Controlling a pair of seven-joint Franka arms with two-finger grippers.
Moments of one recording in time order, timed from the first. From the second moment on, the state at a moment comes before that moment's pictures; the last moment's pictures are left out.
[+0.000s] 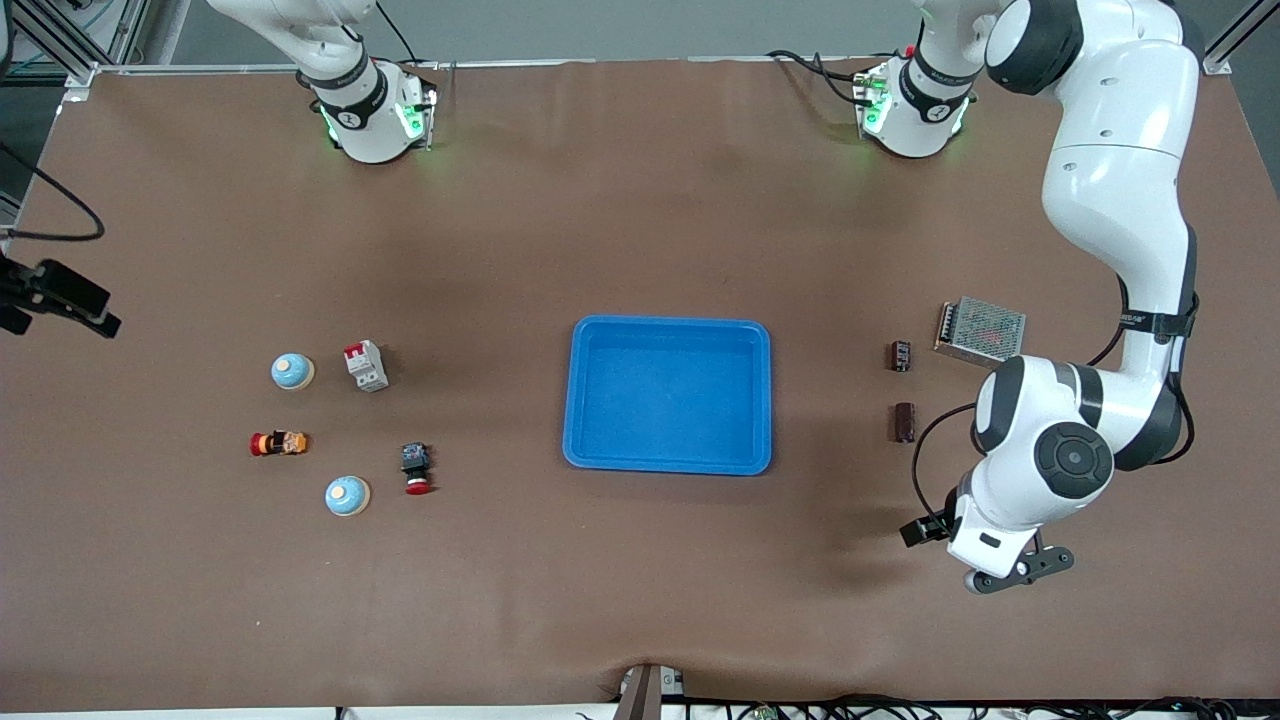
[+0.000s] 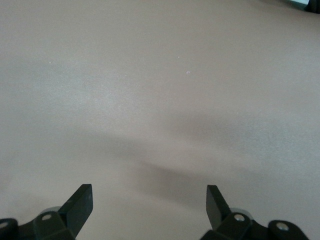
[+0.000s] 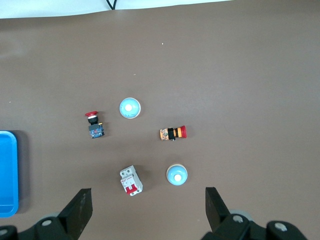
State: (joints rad) left arm -0.03 0.87 -0.19 -1.20 0.25 2.15 -0.54; right arm -0.09 0.10 0.01 -1.51 0.02 1.72 -0.02
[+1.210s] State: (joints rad) left arm -0.07 0.39 0.08 -1.06 -0.07 1.42 -0.09; right arm -0.09 0.11 0.02 -1.49 0.02 1.72 -0.02
